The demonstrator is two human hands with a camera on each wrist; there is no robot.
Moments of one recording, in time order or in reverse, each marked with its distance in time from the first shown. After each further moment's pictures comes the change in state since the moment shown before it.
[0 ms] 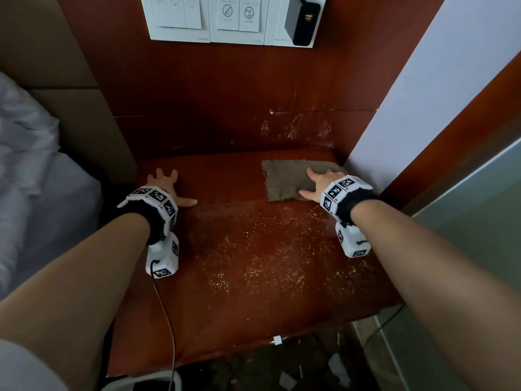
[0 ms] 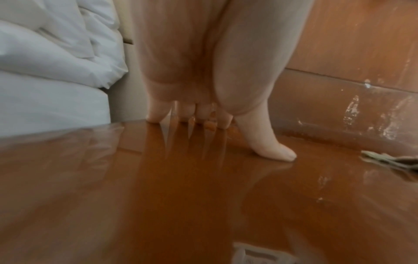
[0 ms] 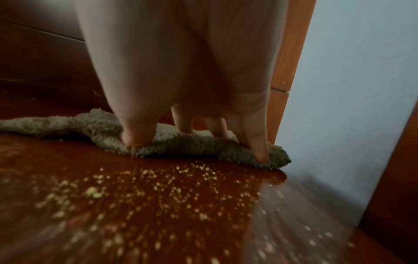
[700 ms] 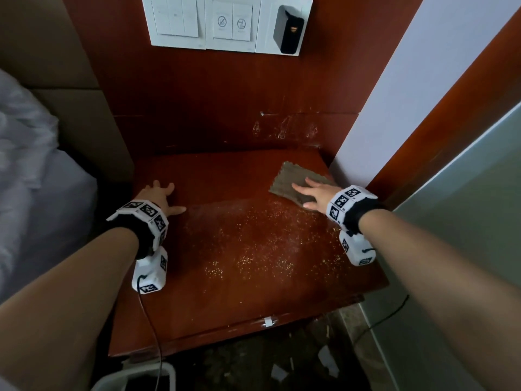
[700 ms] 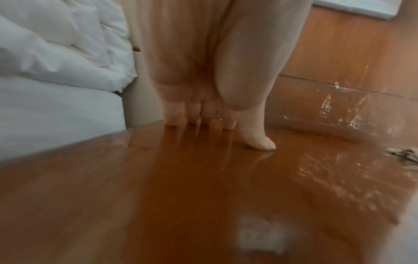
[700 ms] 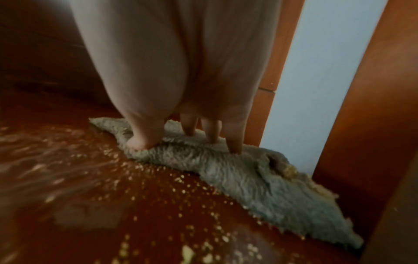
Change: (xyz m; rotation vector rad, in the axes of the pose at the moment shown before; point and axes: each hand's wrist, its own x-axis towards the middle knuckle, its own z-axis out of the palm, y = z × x) left_hand -0.036 -0.009 0.017 0.080 0.011 0.057; right_hand -0.042 0.023 0.019 0.040 -0.034 -0.273
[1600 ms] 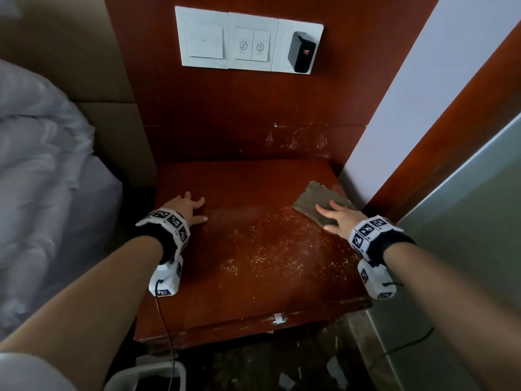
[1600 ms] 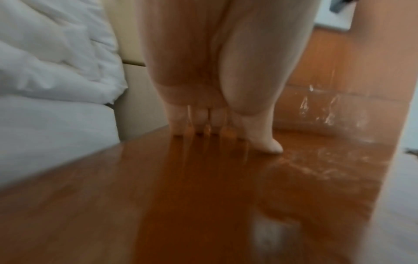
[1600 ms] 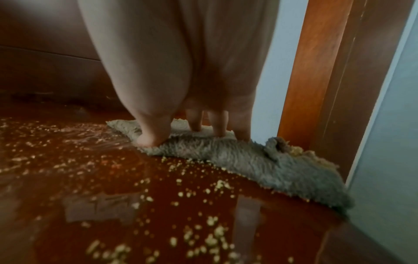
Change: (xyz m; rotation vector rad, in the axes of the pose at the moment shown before) left_hand -0.041 0.009 0.001 0.067 -0.060 0.109; right_hand -0.044 0.003 0.033 0.091 0.068 0.087
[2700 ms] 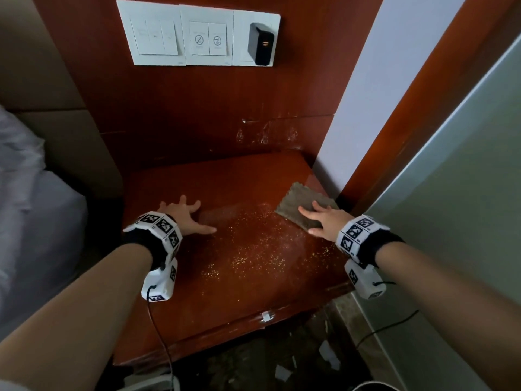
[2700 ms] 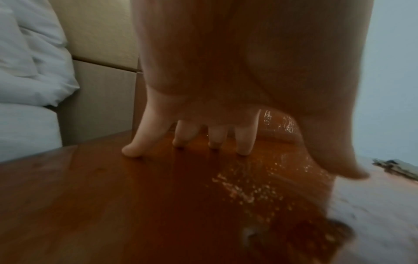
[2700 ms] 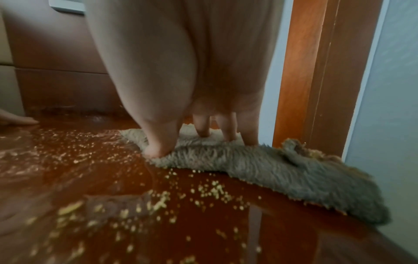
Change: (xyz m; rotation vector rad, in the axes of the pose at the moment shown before) left_hand 0.000 0.040 -0.004 0.021 -0.057 0.045; right_hand -0.025 0.002 0.012 -0.023 -0.055 0.022
